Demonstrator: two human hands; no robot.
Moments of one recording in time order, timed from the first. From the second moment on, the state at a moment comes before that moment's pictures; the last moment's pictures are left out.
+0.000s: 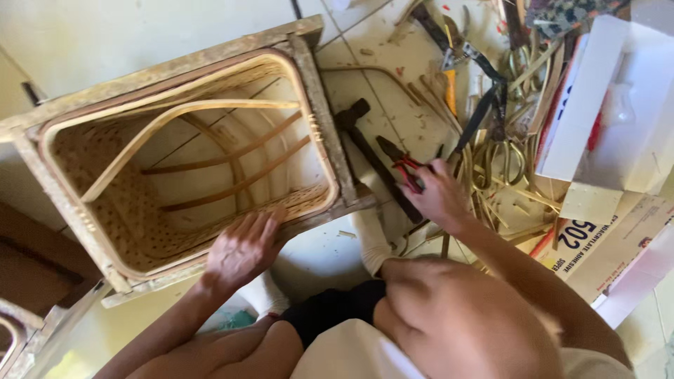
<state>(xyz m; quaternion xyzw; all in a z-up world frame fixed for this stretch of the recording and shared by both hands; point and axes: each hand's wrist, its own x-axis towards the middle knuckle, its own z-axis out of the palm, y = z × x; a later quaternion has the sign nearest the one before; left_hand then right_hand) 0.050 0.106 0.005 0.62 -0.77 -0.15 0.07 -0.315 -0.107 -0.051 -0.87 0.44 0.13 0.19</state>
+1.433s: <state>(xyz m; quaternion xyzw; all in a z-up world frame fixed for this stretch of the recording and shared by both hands) 0.147 0.199 0.029 0.95 -0.17 -0.14 0.22 0.020 -0.201 0.083 -0.76 -0.09 -0.23 0.60</state>
